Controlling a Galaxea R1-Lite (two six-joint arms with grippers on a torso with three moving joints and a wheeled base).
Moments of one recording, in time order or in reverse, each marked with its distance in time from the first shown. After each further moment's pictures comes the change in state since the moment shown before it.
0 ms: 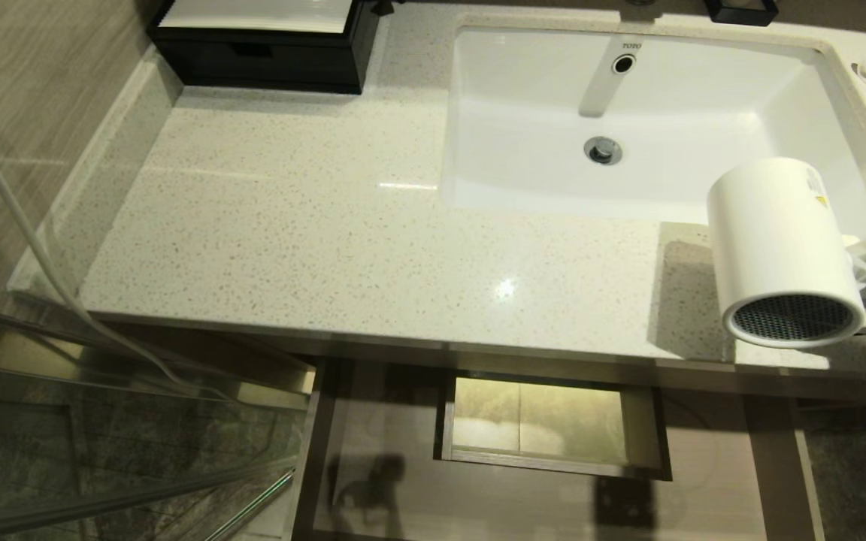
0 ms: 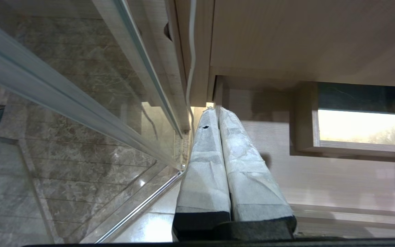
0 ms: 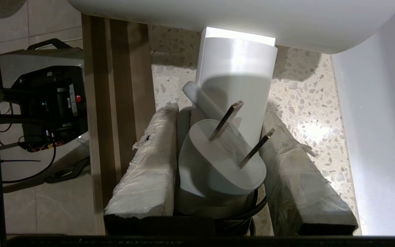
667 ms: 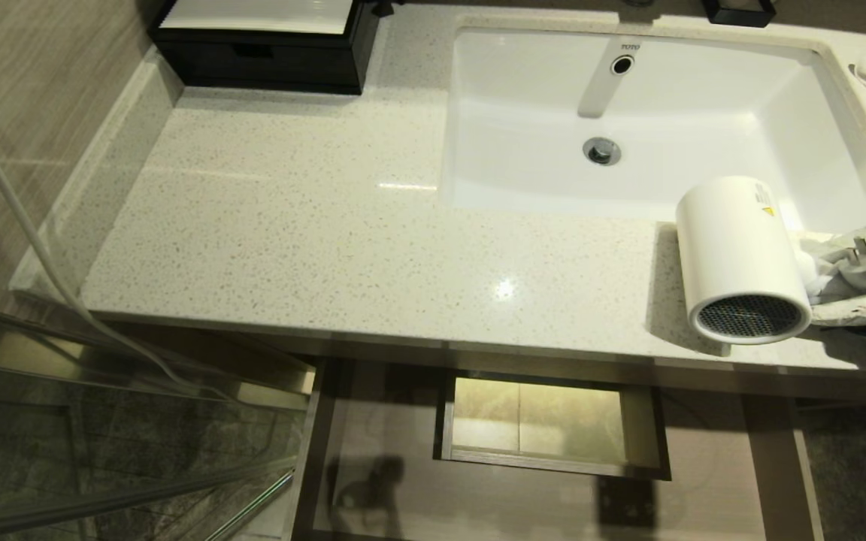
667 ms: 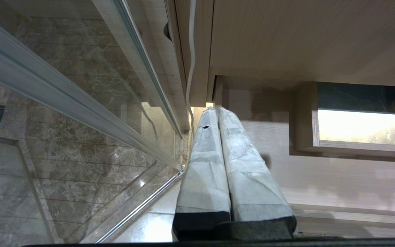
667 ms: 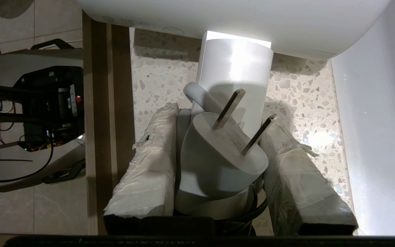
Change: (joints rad) left arm 0.000 0.000 0.000 0.000 0.000 0.000; right arm 0.015 0.095 -0.033 -0.042 0.000 -0.012
